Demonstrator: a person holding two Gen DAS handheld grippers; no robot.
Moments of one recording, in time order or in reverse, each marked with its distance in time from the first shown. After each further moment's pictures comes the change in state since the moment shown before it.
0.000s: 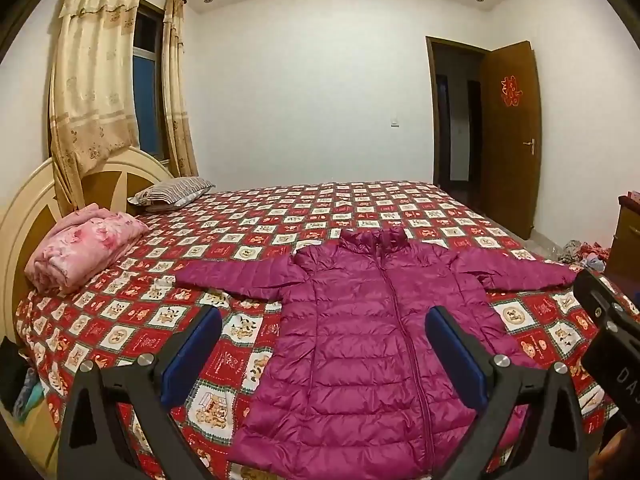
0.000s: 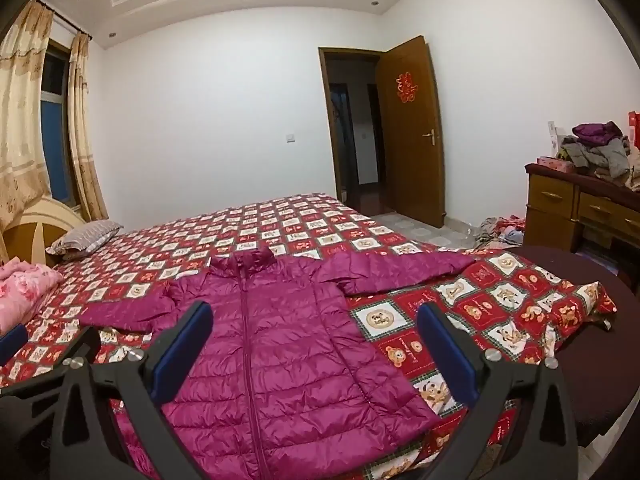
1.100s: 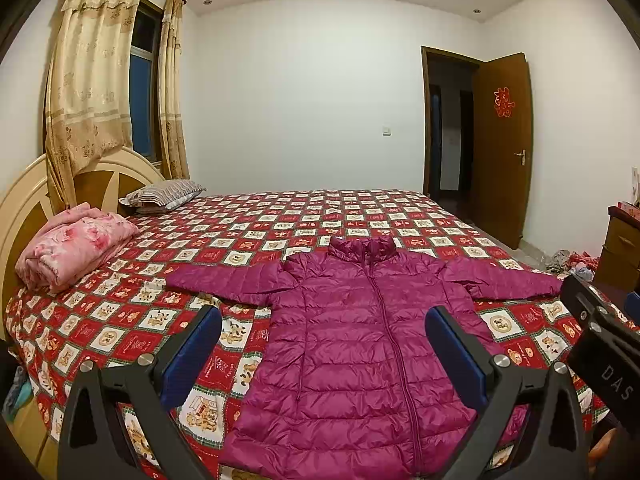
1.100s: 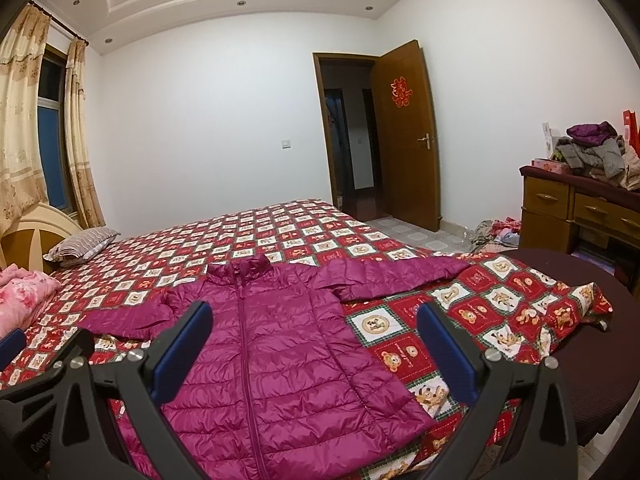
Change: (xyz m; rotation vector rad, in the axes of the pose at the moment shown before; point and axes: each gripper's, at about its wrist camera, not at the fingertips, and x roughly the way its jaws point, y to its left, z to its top) left arm -0.009 -0.002 0.005 -0.013 -0.021 -0.039; right arm -0.004 -0.002 0.004 0.009 -0.007 -0.011
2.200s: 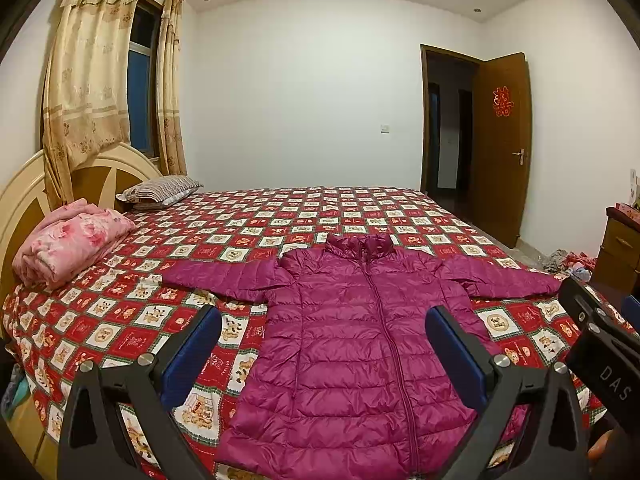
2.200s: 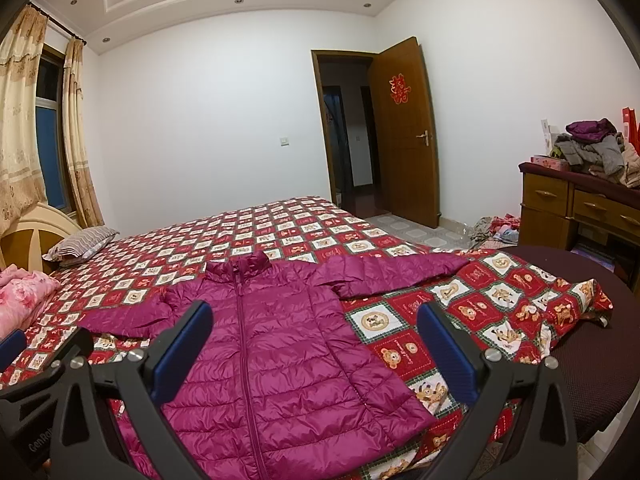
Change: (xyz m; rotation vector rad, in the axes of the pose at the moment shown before) left arm 0.005 -0.002 0.001 -0.007 0.017 -0.010; right arm 0.000 -0.001 -0.001 0.004 0.005 -0.002
